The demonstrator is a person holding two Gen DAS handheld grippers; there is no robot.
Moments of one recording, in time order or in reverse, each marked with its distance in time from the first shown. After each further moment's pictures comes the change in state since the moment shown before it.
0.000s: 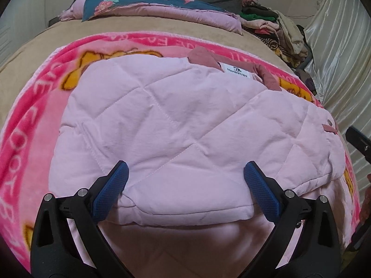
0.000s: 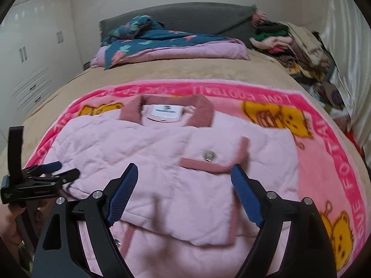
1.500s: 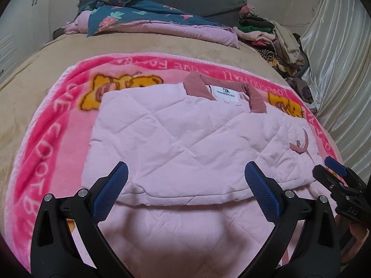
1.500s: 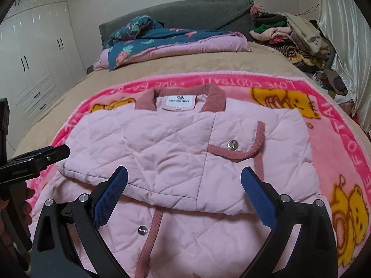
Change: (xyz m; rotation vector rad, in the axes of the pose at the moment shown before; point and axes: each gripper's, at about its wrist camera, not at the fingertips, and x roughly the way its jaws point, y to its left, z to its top) left arm -0.068 -0.014 0.015 0.005 -0.075 0.024; right arm -0.025 0.021 -0.028 0.103 -0.003 0.022
